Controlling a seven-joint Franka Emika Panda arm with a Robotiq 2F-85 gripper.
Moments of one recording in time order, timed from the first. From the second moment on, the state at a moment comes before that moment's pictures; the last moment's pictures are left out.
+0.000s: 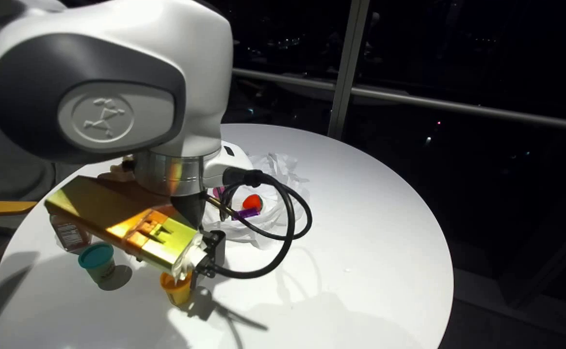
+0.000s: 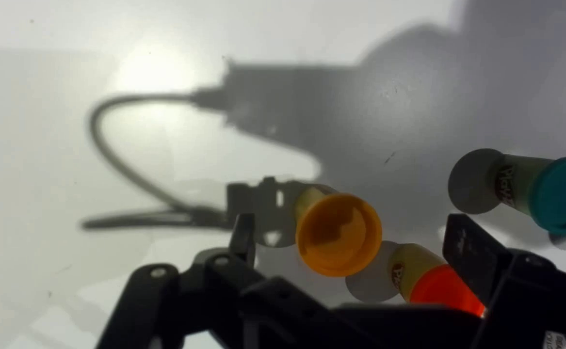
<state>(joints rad) -0.09 0.31 0.14 -2.59 0.25 2.79 -0.37</state>
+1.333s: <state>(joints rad) -0.13 0.49 0.14 -2.59 0.05 3.14 -0.23</state>
